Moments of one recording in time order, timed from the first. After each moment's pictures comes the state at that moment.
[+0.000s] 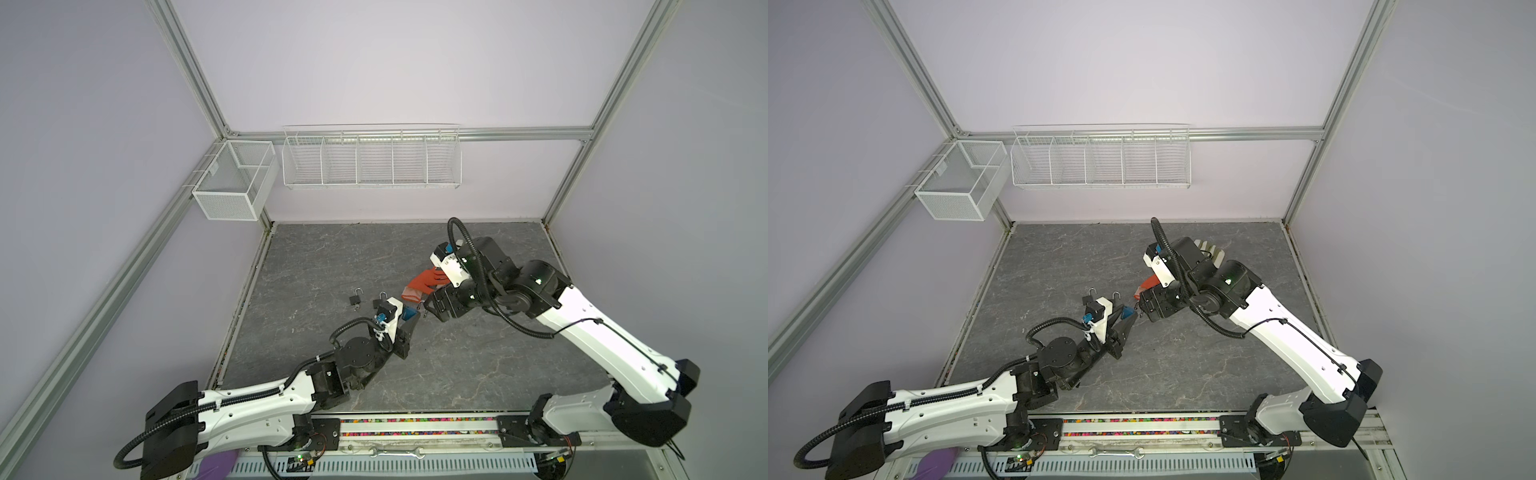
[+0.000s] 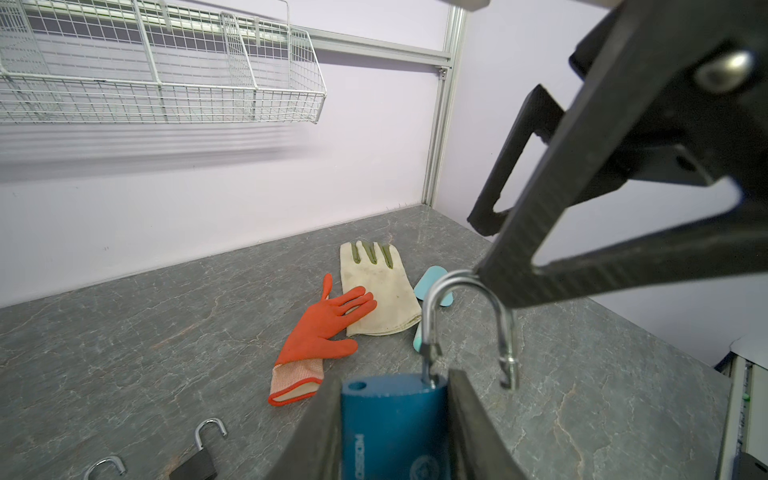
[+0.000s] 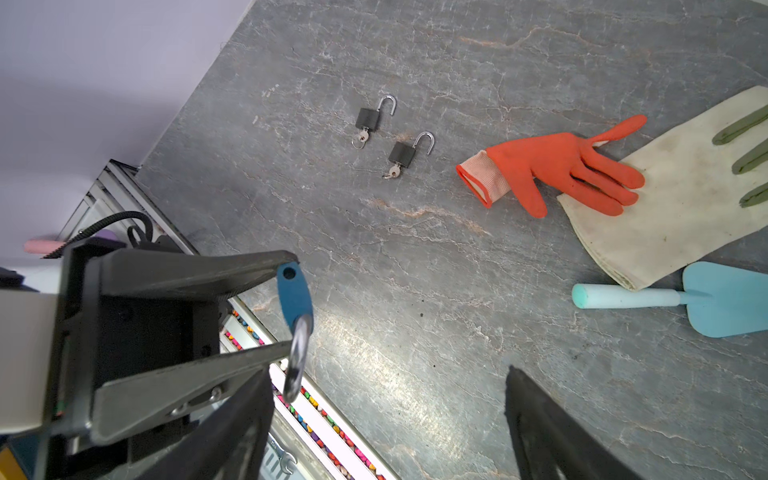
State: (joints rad) left arm -1.23 0.98 0.47 0.50 -0.49 -0.11; right arm 0.84 1.38 1.57 -1.10 -0.07 0.27
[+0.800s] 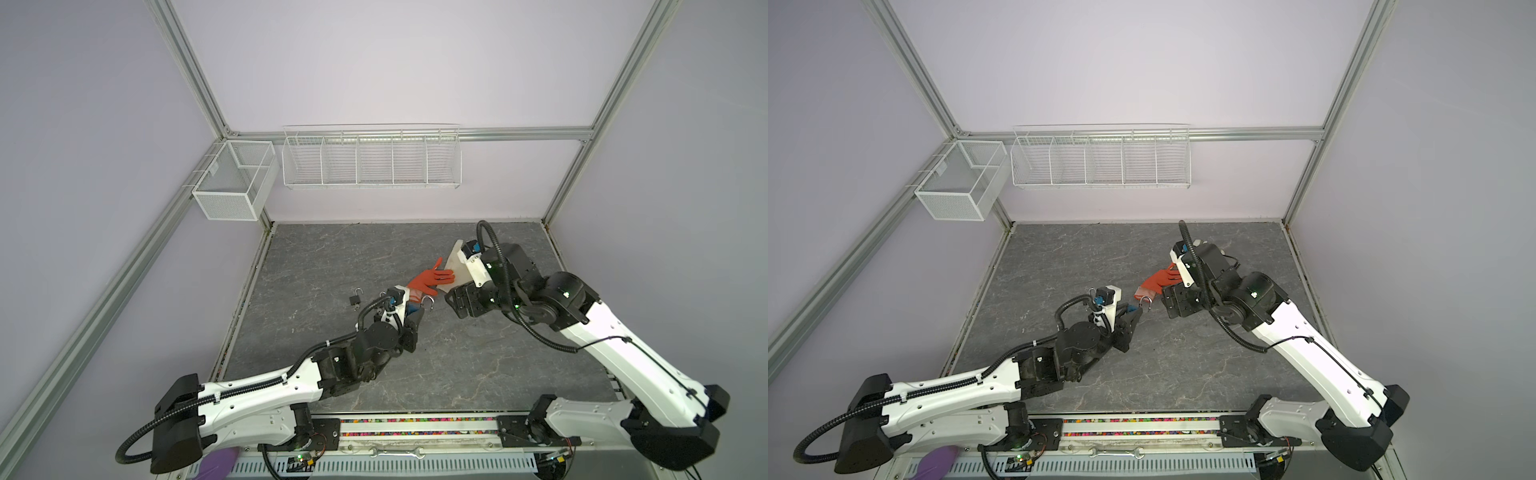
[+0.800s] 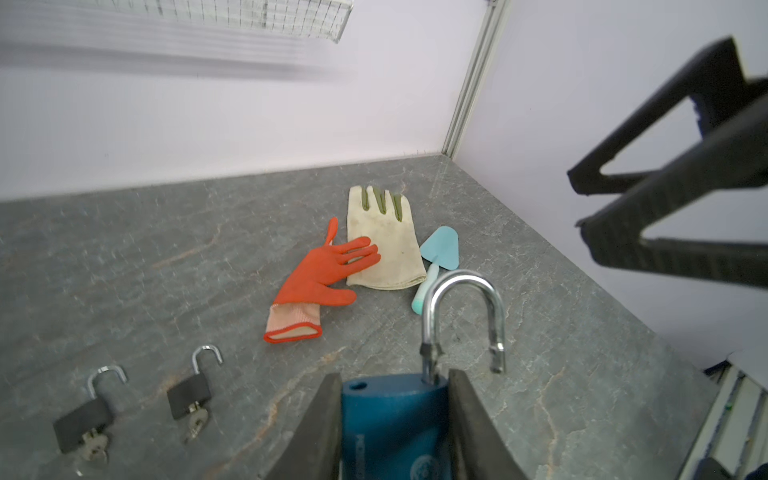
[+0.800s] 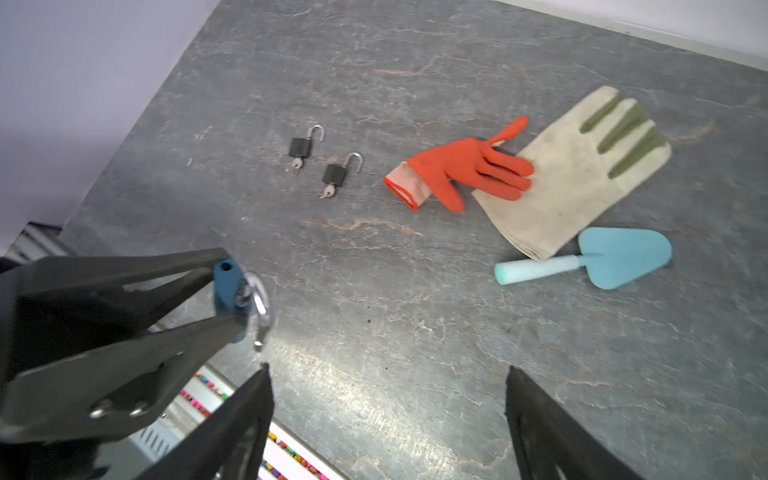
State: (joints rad) left arm -1.23 1.10 0.76 0.01 -0.53 -0.45; right arm 0.75 1.20 1.40 -1.06 0.10 0.32
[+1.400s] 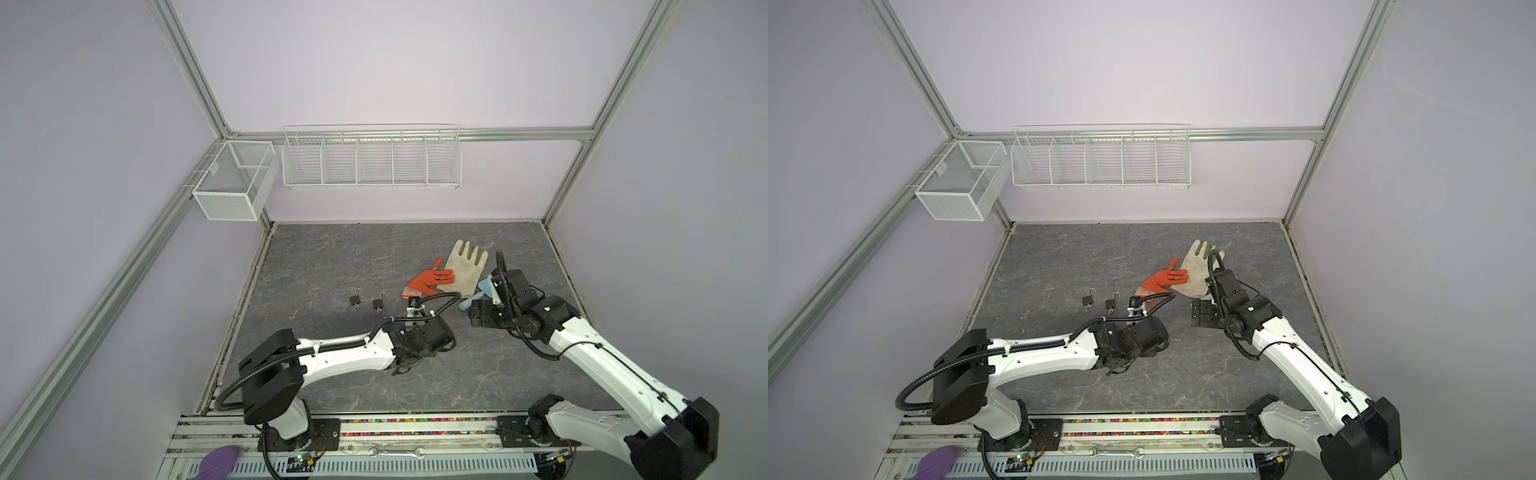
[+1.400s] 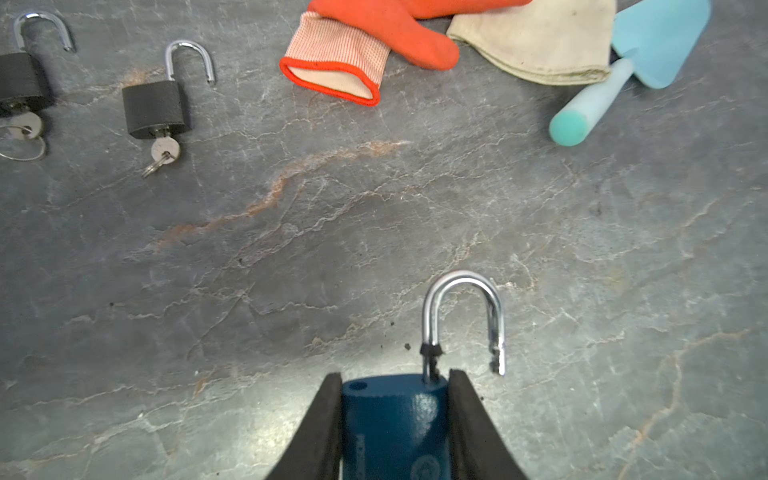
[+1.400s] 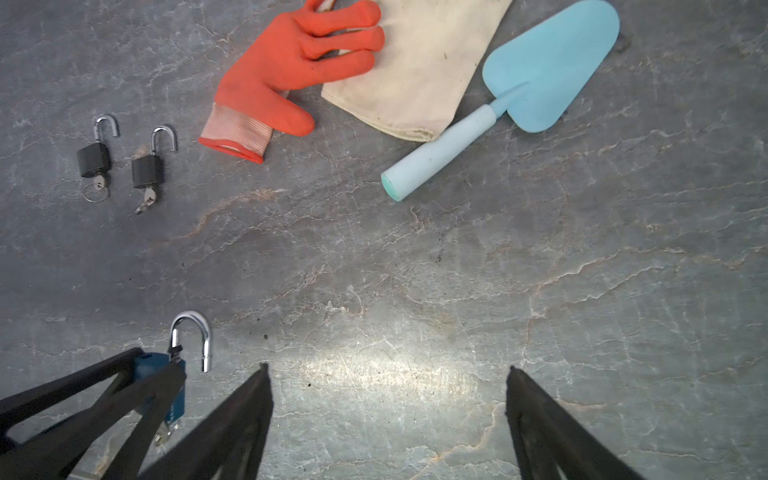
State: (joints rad) left arm -1.23 1.67 1.14 -0.60 -0.45 -1.03; right arm 0.50 1.11 0.92 -0.83 0.05 0.52
